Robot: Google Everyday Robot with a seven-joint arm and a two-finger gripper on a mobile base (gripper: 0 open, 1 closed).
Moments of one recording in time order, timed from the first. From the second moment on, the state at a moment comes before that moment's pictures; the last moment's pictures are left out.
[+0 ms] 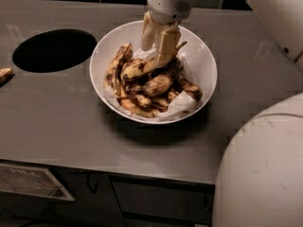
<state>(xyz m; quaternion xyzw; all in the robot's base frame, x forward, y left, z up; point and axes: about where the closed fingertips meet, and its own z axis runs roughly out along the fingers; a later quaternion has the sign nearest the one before) 0.576 -0.007 0.944 -0.84 0.52 0.08 0.11</state>
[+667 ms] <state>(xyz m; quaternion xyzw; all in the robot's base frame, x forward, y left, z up) 0.578 -0.001 0.946 -0.85 0.51 0.08 0.11</state>
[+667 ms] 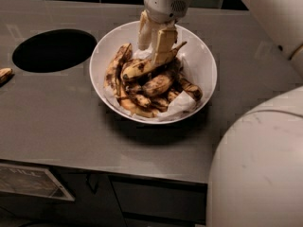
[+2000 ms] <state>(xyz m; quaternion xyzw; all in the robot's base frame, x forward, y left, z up) 0.561 0.002 0.939 -0.85 0.51 0.10 0.11</state>
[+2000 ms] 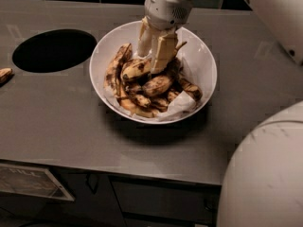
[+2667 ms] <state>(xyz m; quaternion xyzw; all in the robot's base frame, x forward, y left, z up) 0.557 0.004 0.931 -0.85 0.51 0.11 0.11</state>
